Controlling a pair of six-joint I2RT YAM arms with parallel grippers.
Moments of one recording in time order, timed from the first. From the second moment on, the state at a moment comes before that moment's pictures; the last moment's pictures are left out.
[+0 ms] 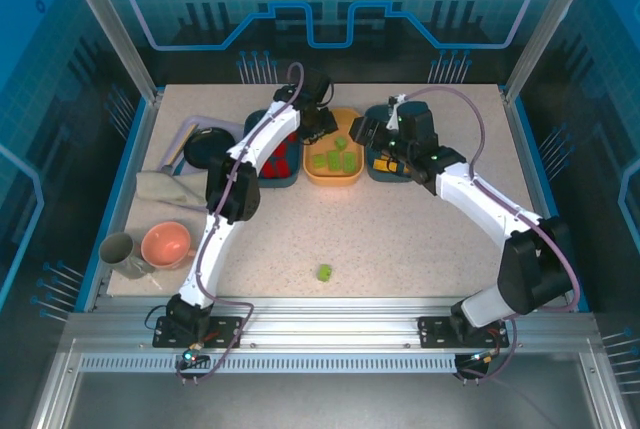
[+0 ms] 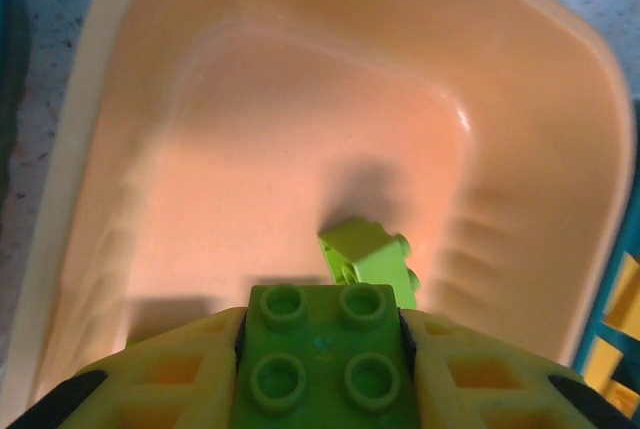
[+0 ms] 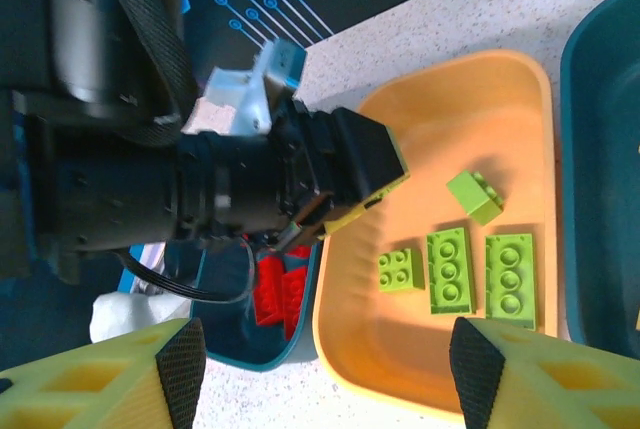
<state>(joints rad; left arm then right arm) -0.41 2.55 2.46 -0.99 0.10 -0.85 0.40 1.49 1.14 -0.12 -0.17 0.71</state>
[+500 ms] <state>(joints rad) -0.41 2.60 2.54 -0.98 0.12 -0.85 0.40 1.48 1.15 -0.18 -0.22 0.69</state>
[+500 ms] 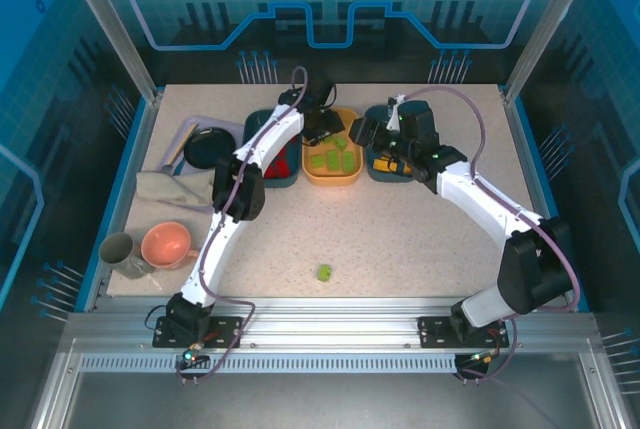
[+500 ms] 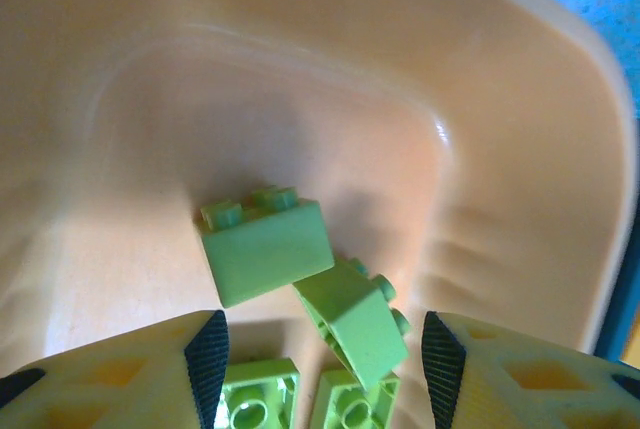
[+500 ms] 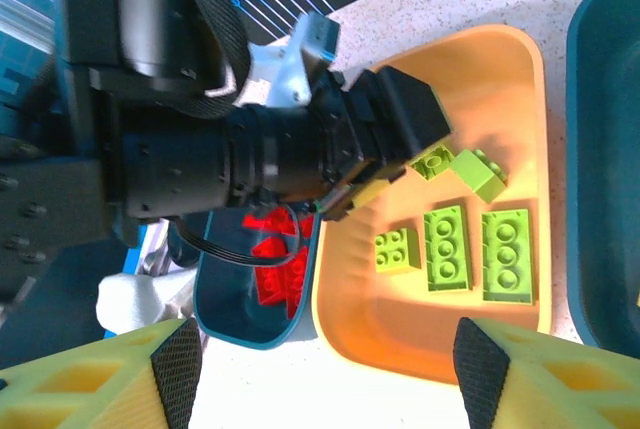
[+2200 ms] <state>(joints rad) -0.48 0.35 0.79 -1.26 0.46 -0.87 1.18 1.80 1.17 -0.78 0.05 1.35</state>
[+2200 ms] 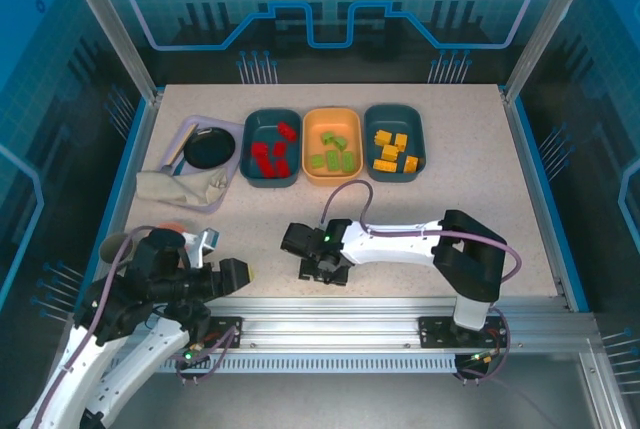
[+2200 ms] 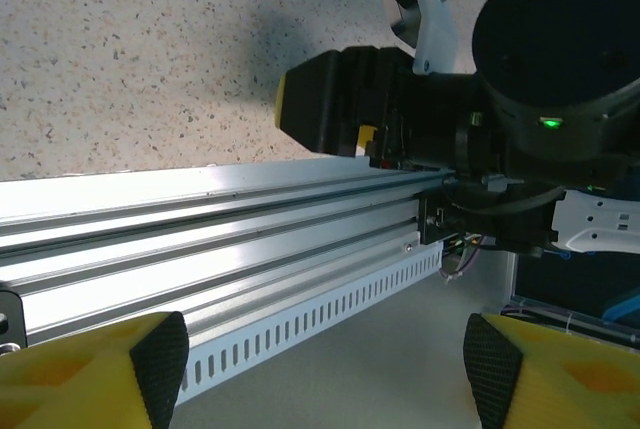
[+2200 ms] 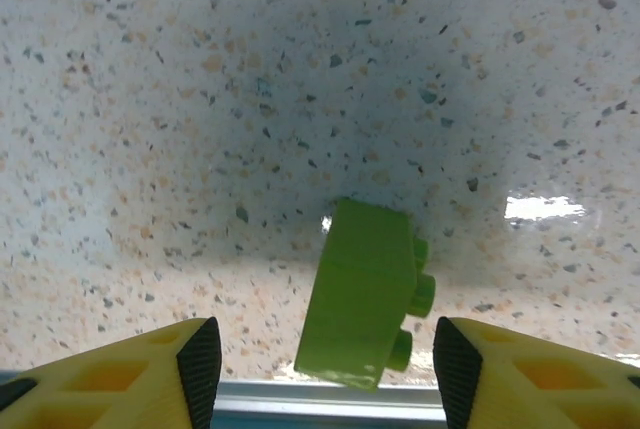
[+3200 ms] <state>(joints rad) -0.45 0.79 0.88 -0.93 0.47 -0.97 0.87 1.74 1.52 -0.92 0.20 0.83</state>
